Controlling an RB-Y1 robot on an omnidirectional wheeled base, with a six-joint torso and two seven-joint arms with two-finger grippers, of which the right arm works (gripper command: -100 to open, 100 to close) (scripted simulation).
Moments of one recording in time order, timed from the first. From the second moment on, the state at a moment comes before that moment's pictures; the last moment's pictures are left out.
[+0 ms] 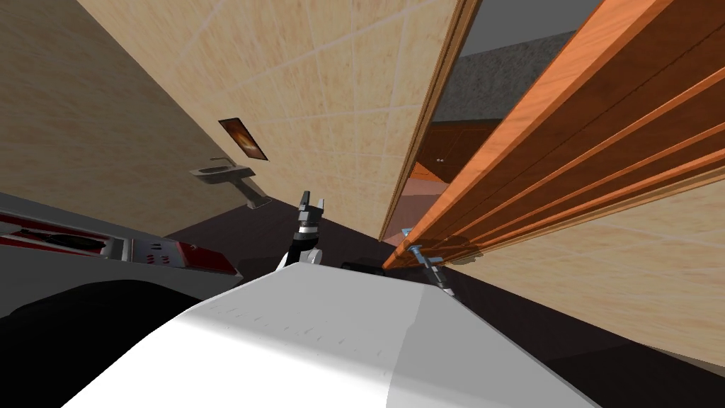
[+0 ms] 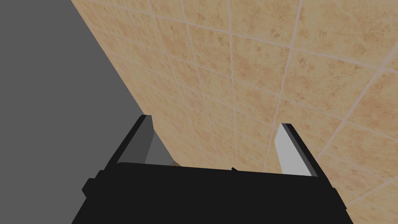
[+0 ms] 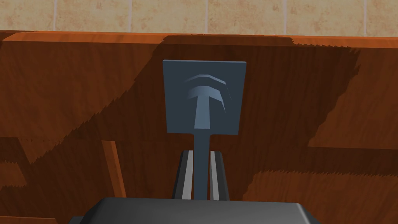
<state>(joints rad) 0.12 -0.49 0.09 -0.43 0.09 -1.37 -0.49</state>
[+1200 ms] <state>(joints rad) 0.16 -0.51 0.10 -0.48 0.05 -1.33 -0.48</state>
